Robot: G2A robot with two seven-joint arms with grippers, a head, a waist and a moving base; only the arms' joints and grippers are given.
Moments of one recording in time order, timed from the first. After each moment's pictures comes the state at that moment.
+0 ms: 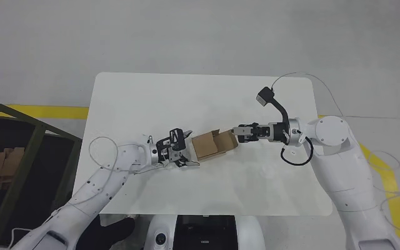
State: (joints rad) left arm 1.17 -0.99 -0.93 -1.36 1.47 -0.76 0.29; right arm -1.04 -1.10 1.22 -1.57 0.28 -0.13 1.28
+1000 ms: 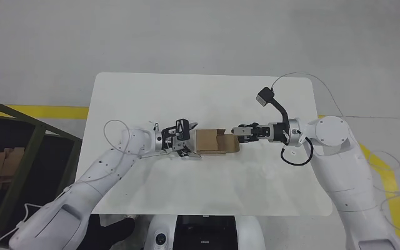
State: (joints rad) left arm 0.94 -1.05 -0.80 -1.13 1.60 -0.86 0.45; right arm -1.04 -1.10 1.22 -1.57 0.28 -0.13 1.28
